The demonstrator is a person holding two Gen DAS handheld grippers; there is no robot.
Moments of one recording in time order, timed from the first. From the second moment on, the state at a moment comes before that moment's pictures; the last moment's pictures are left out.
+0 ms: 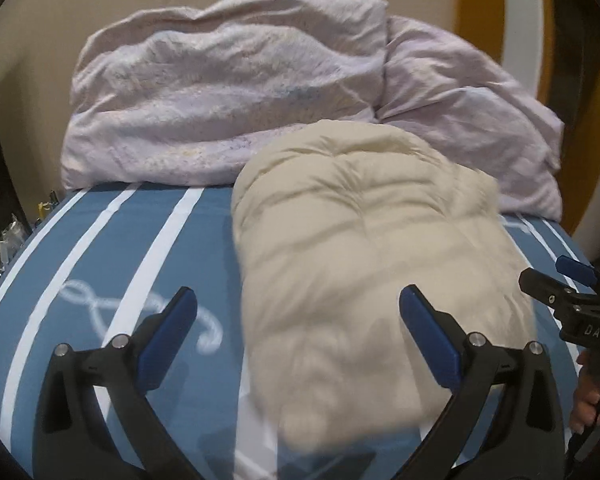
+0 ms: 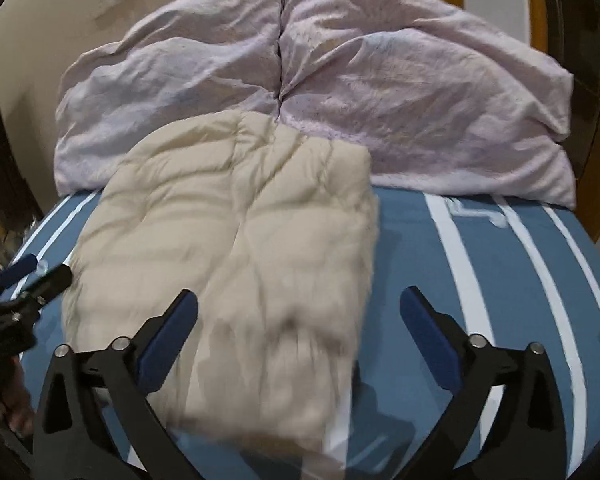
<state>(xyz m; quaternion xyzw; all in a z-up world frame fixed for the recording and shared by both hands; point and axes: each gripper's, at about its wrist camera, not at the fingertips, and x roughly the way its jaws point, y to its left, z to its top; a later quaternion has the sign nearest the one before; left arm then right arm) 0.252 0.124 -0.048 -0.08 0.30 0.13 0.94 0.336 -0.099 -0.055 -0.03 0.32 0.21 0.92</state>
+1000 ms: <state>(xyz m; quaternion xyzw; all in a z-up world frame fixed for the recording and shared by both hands) 0.066 0.069 -0.018 -0.13 0.32 0.10 0.93 0.170 -0.150 -0.034 0.02 0.38 0.24 0.90</state>
